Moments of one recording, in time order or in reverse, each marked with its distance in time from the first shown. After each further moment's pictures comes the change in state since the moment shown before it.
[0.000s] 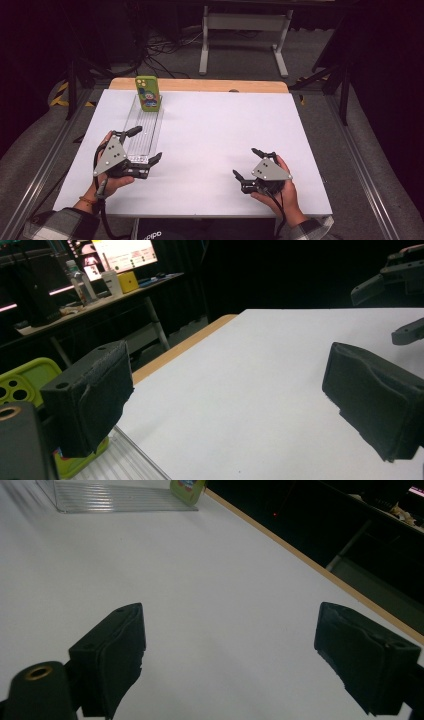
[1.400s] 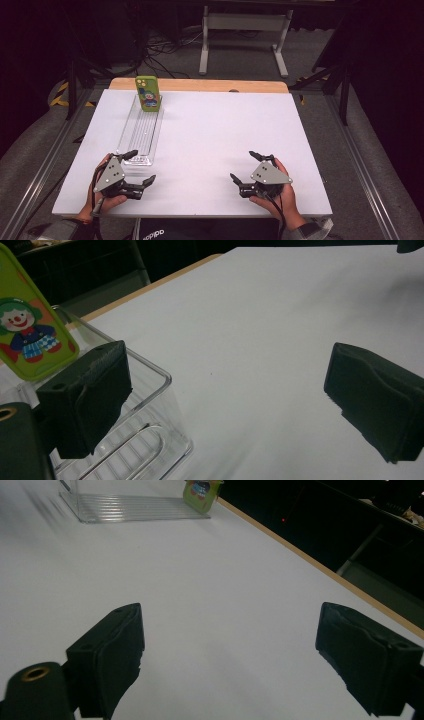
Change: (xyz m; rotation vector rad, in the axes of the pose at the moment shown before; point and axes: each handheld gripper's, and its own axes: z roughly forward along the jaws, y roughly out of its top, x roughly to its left) left arm -0.015 -0.060 -0.020 0.170 -0.030 -0.096; right arm 0.009 0.001 -0.003 -0.024 0.032 0.009
